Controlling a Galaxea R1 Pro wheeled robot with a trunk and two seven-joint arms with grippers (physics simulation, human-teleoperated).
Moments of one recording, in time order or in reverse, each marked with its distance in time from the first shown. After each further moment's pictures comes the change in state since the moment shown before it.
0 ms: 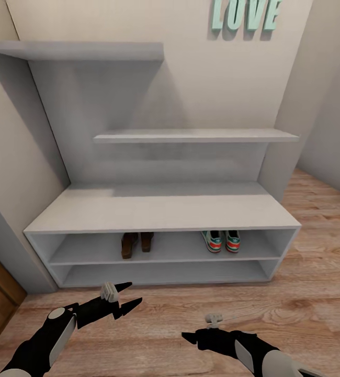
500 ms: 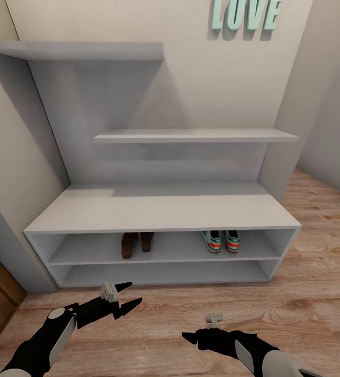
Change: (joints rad) left arm 0.000 0.000 0.000 0.000 0.000 0.000 0.000; right arm 0.000 0.000 0.001 0.000 0.000 0.000 0.000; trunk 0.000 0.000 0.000
